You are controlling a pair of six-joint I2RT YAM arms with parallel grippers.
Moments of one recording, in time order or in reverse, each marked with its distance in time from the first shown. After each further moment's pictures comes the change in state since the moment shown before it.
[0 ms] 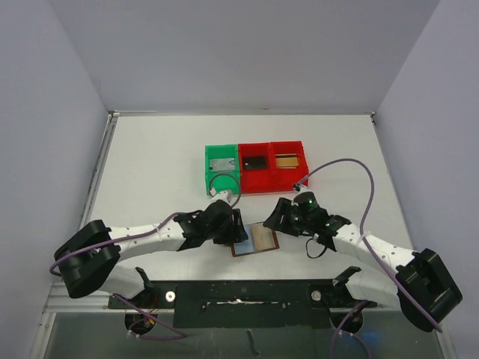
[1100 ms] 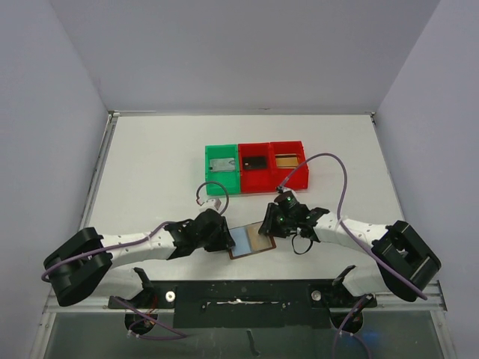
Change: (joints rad) left arm 0.010 -0.107 -0.165 0.030 -0.046 -0.066; right arm 0.141 0.280 0.119 -0.042 0.068 0.004
